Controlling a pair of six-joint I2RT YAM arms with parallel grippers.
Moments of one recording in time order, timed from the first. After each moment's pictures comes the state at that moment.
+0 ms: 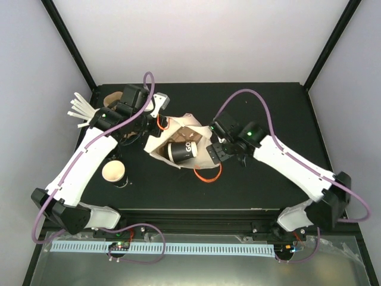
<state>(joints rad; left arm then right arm) -0.46 1.34 1.54 -1.03 0.16 -0.12 0.81 1.48 1.42 -1.12 0.23 0.25</state>
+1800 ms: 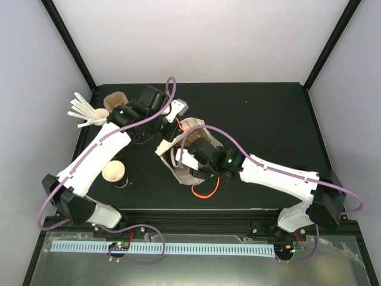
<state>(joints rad) -0.58 1.43 1.56 -1.01 0.27 -0.05 1.08 1.44 1.18 -0.61 0.19 -0.41</state>
